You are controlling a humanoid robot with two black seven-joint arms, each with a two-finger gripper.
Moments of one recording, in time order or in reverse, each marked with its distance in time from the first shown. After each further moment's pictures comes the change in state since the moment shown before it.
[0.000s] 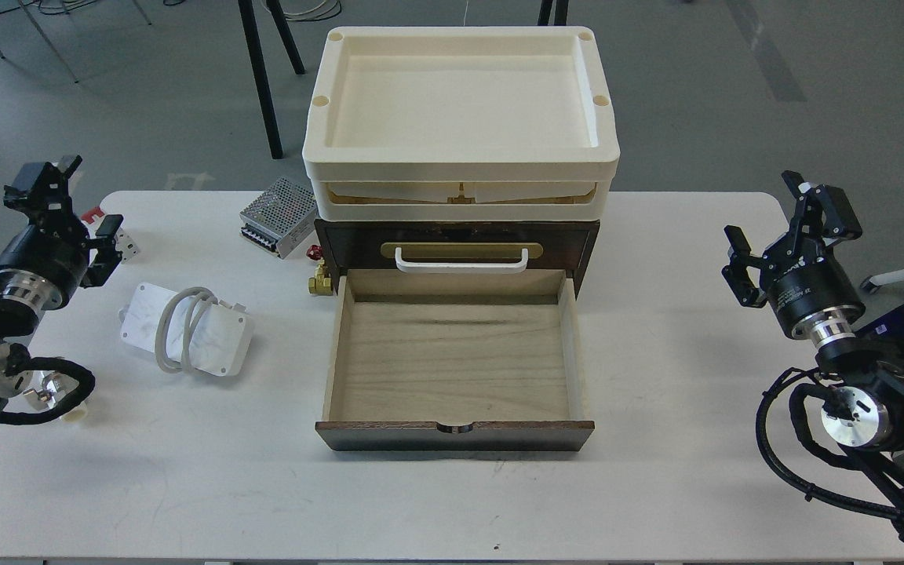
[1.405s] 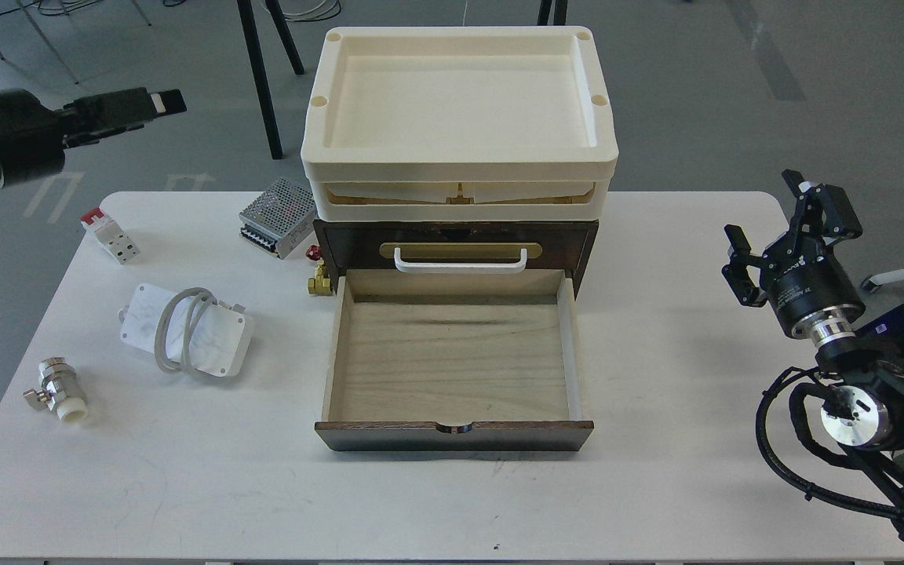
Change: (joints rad) left arm -0.323 0.316 0.015 -0.359 1.376 -0.150 0.000; right arm 0.002 0.000 0.000 0.000 0.000 0.000 0.000
